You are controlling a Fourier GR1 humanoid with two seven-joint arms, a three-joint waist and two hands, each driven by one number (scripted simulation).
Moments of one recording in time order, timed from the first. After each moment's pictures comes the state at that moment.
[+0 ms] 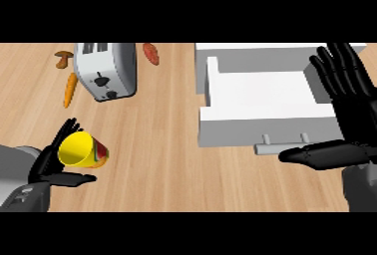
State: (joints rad) left arm -0.43 0.39 0.24 -0.26 -0.05 -0.40 -0.89; right arm -0.29 -0.20 -0.10 -1.85 -0.13 0.16 0.10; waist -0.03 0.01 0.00
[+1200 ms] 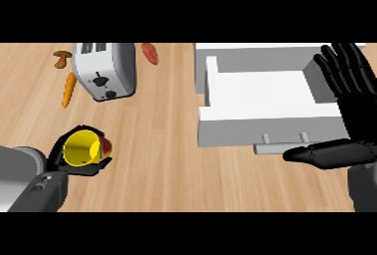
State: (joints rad) left arm -0.48 0.32 0.23 -0.29 -0.06 -0.33 -1.02; right arm -0.30 -0.22 -0.11 -1.85 -0.13 0.17 0.13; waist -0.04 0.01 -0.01
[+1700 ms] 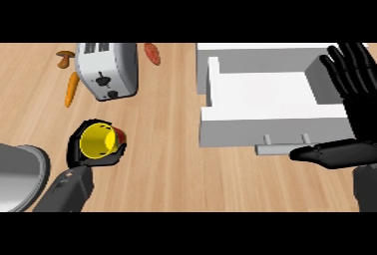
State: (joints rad) left arm -0.50 0.18 0.37 -0.32 0.05 -0.13 -1.09; right arm -0.29 -0.23 -0.14 -1.85 -0.15 0.18 0.13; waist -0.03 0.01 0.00
